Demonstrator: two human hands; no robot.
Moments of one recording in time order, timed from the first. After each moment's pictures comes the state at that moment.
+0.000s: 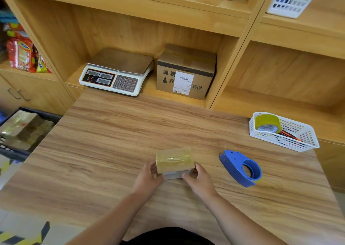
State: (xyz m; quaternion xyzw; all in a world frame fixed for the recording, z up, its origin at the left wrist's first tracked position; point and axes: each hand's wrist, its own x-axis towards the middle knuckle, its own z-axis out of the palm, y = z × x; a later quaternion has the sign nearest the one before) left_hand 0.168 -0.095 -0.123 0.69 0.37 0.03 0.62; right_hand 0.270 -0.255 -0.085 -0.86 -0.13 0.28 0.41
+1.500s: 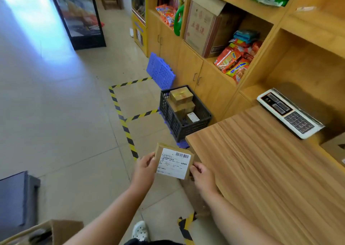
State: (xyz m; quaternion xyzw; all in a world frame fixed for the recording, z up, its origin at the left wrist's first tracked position) left_hand -0.299 0.017 -0.040 0.47 0.63 0.38 0.49; right_hand -0.118 0.002 -0.063 -0.74 -0.37 0.43 0.35
